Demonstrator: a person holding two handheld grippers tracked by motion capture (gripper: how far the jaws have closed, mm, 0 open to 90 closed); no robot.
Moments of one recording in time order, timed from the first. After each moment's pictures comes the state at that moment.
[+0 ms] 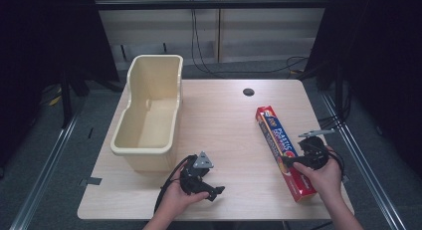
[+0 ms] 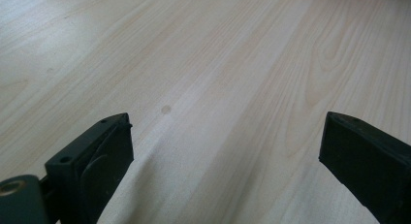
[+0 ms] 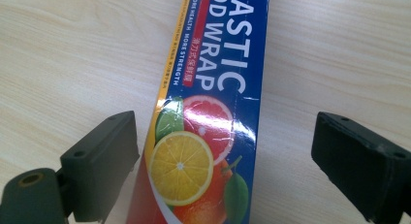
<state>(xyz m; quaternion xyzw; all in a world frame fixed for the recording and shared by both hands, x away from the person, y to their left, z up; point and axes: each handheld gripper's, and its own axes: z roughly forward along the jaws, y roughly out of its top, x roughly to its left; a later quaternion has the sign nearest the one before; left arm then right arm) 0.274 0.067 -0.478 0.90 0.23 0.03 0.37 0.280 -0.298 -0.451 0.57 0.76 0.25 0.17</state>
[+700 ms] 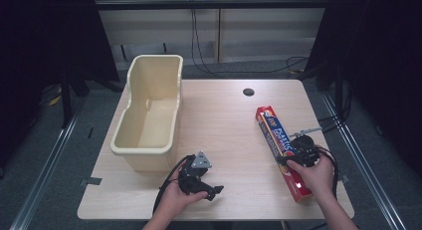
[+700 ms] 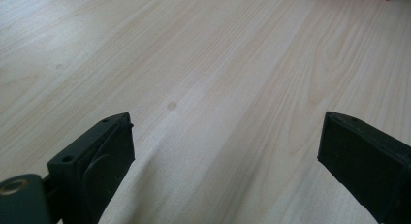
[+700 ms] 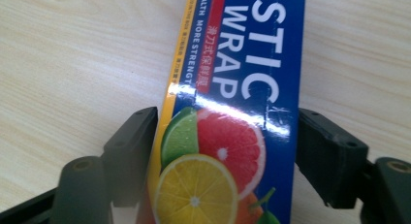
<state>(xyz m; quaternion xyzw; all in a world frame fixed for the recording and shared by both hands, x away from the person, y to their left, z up) 0.274 0.071 -0.478 0.89 0.24 0.04 0.38 0.296 -0.284 -0.465 0.58 0.77 0.22 0.14</state>
